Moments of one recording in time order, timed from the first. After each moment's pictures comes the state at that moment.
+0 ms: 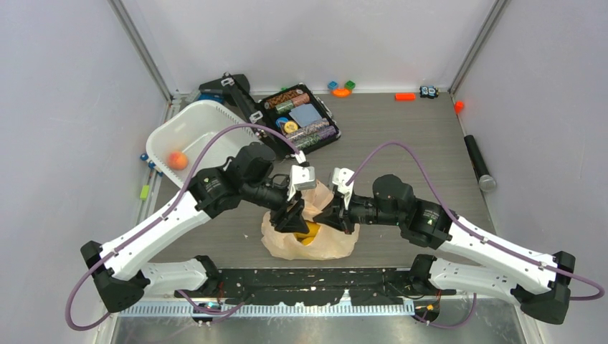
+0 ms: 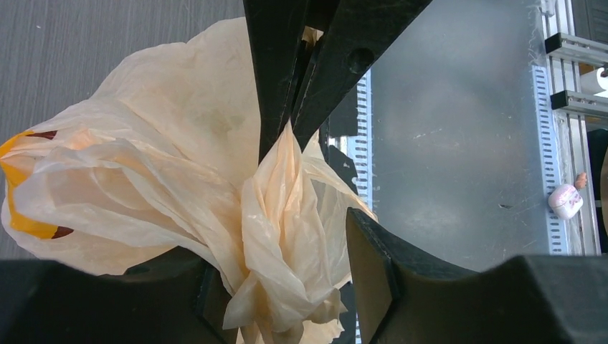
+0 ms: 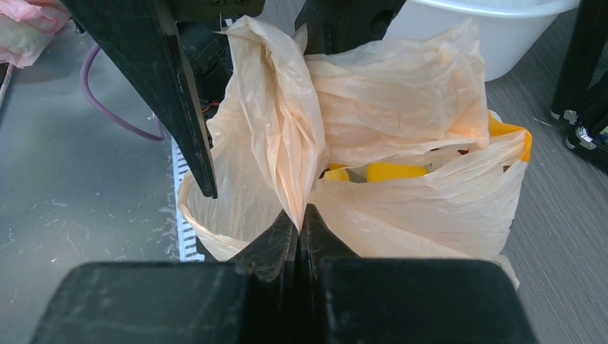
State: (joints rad) left arm -0.89 1.12 1.23 -0.78 0.70 0.16; right arm 1.04 0.86 0.84 -0.26 -0.31 0.04
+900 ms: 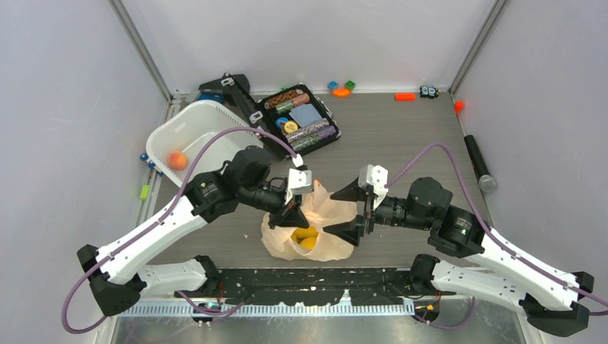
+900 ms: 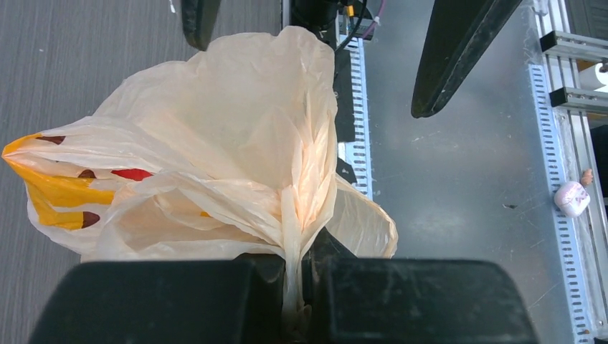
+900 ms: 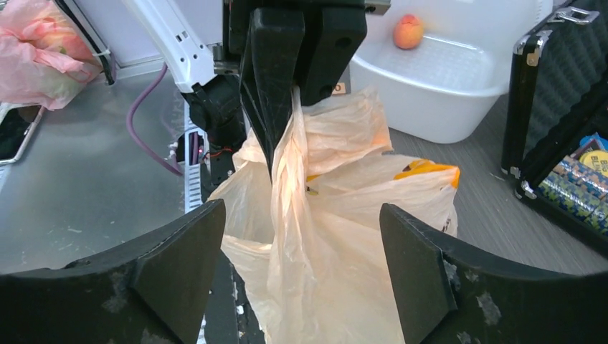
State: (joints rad) left arm -0.90 1.09 1.19 -0.73 0.70 0.17; right arm 1.03 0.70 0.88 -0.29 -0.30 0.03
